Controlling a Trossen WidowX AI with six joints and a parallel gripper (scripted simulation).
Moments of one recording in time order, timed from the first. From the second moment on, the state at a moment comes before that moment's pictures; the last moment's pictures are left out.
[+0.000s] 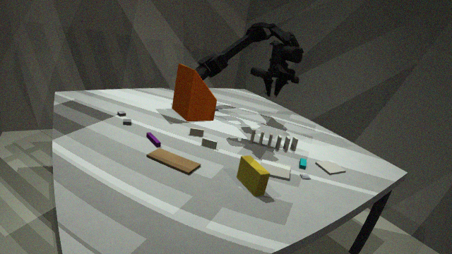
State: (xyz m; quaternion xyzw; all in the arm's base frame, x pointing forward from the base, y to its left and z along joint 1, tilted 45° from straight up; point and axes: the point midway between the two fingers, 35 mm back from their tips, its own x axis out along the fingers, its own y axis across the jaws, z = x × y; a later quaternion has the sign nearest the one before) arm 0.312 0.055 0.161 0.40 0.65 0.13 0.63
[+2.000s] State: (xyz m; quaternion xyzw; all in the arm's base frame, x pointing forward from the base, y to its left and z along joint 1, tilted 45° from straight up) arm 0.311 0.100 0.123 0.29 0.17 -0.18 0.92
